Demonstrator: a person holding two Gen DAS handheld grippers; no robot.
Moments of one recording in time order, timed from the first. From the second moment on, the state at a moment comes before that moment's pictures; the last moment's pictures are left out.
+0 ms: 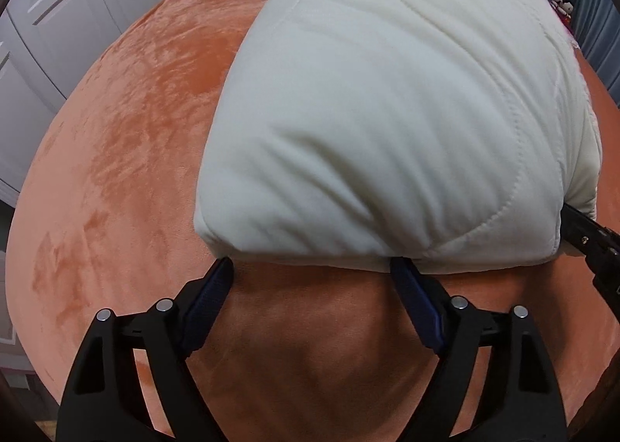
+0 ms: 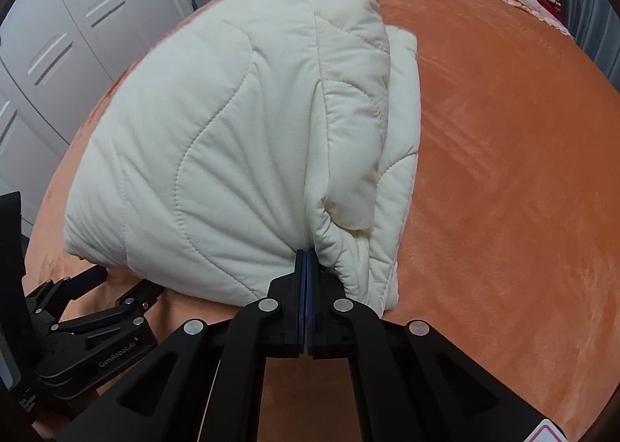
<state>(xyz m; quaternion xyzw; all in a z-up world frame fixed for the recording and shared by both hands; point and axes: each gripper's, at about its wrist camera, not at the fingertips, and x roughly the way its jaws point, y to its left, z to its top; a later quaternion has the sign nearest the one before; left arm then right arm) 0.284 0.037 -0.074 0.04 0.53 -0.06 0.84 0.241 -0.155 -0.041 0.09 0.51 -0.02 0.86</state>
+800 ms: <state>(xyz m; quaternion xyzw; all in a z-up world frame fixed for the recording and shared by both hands) 0.150 0.041 -0.058 0.04 0.41 -0.06 0.91 0.064 -0.157 -0.055 0.09 0.38 -0.03 0.92</state>
